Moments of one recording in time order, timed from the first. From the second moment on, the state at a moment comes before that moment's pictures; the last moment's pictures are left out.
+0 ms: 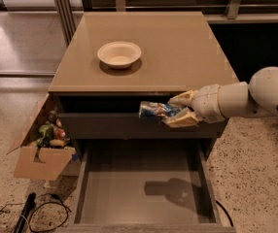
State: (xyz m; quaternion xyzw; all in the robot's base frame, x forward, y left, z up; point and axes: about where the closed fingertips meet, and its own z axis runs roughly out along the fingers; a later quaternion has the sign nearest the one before) arm 0.567 -0.114 0.780 -0.58 0.66 0.16 0.44
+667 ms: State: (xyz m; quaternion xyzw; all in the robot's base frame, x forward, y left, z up) arm 0.556 -0.131 0.823 -0.59 0.65 0.17 0.46
